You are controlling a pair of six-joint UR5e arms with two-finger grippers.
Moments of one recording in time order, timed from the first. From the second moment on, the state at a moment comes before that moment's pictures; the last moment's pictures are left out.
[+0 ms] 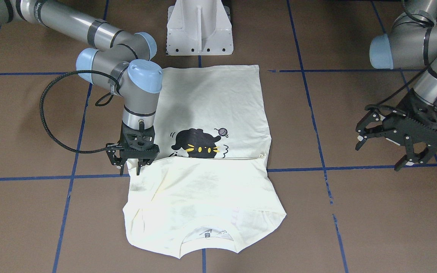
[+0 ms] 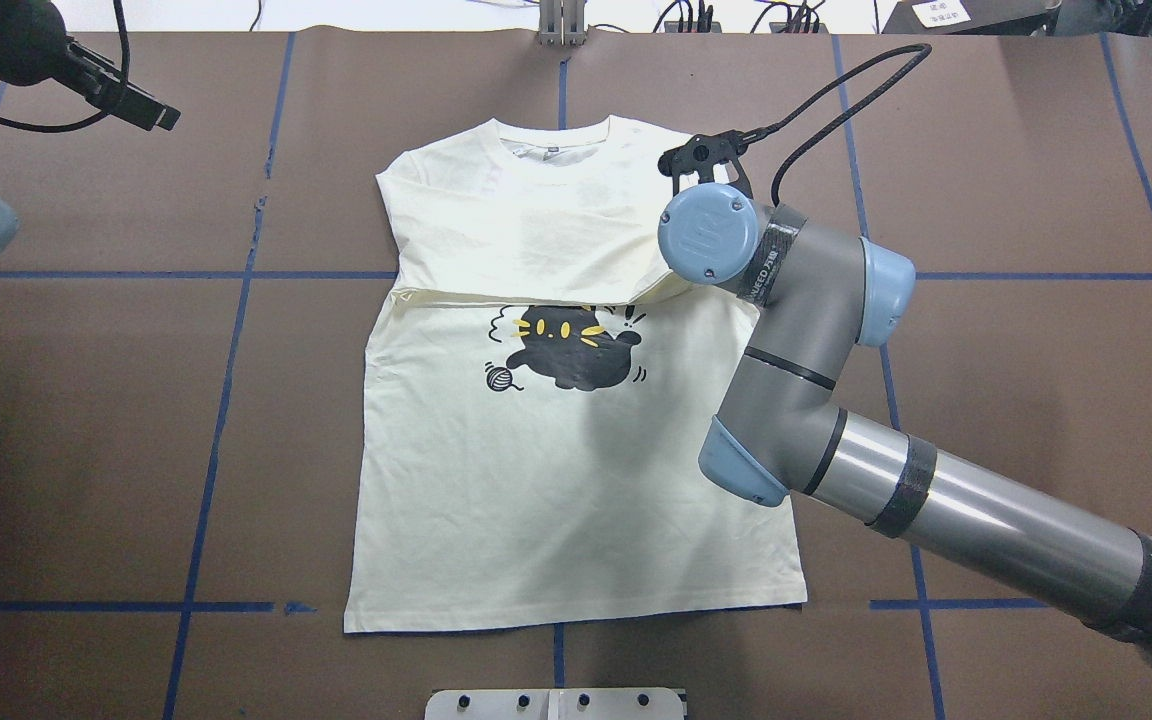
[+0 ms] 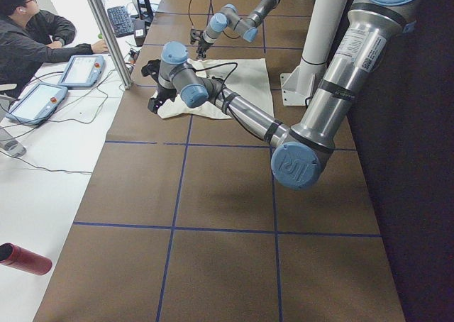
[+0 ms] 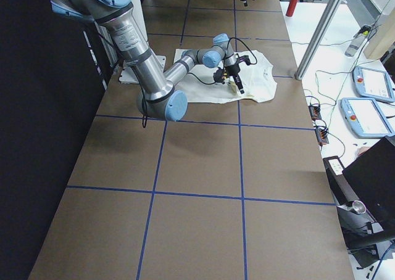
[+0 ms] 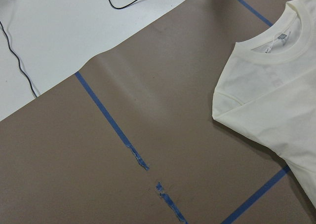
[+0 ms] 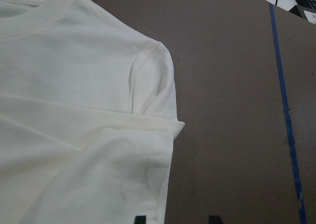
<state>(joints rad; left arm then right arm) -1.14 -1.98 -1.68 -1.96 -2.17 -0.23 0.60 -0.89 1.49 -1.55 1.41 0.93</state>
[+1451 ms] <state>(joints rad) -0.44 -1.75 -2.11 -1.96 -1.71 -1.51 0.46 -1.60 2.11 -1.00 1.67 1.60</state>
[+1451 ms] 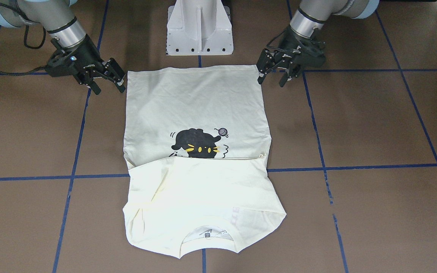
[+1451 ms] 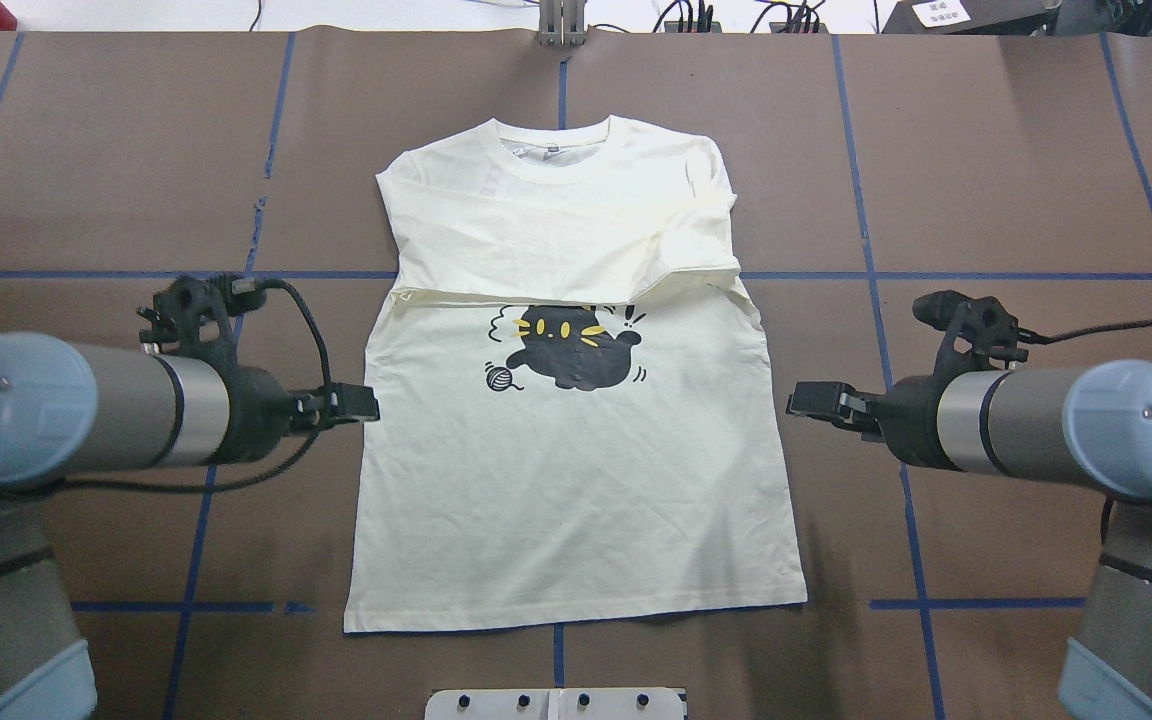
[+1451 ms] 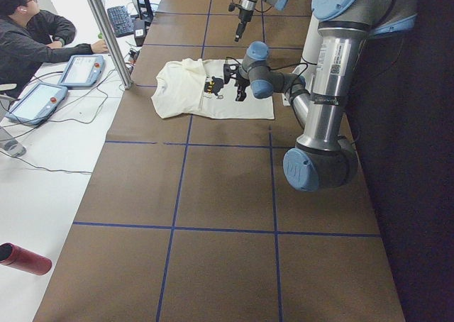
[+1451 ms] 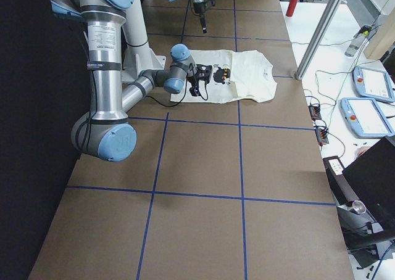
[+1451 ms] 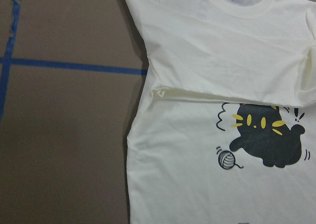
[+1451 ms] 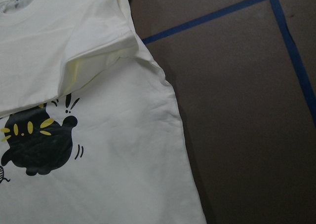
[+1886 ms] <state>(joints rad) -0.18 -1.71 -2.11 -1.96 -1.50 -1.76 0.28 -1.63 2.14 -0.99 1.47 1.76</state>
